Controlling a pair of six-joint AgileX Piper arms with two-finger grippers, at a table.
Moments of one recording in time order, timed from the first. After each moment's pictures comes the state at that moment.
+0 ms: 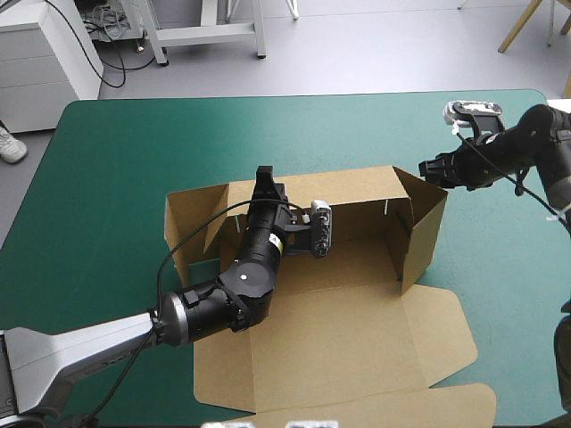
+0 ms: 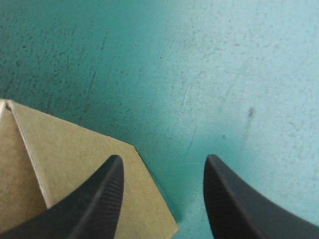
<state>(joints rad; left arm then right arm) -1.06 1.55 -1.09 1.44 0.80 -0.33 -0.07 1.59 -1.50 0.38 1.10 -0.32</state>
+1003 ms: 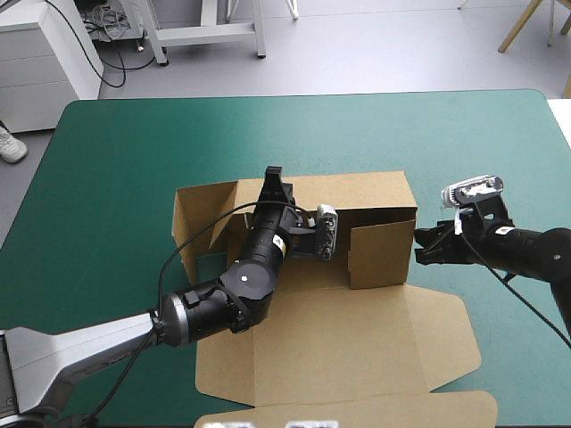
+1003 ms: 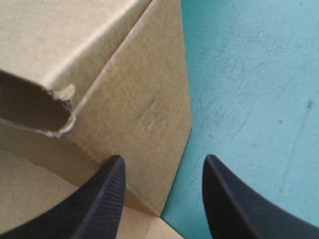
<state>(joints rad) -1.06 1.55 -1.09 1.48 0.75 -0.32 -0.07 1.11 -0.83 0.71 0.75 -0.83</state>
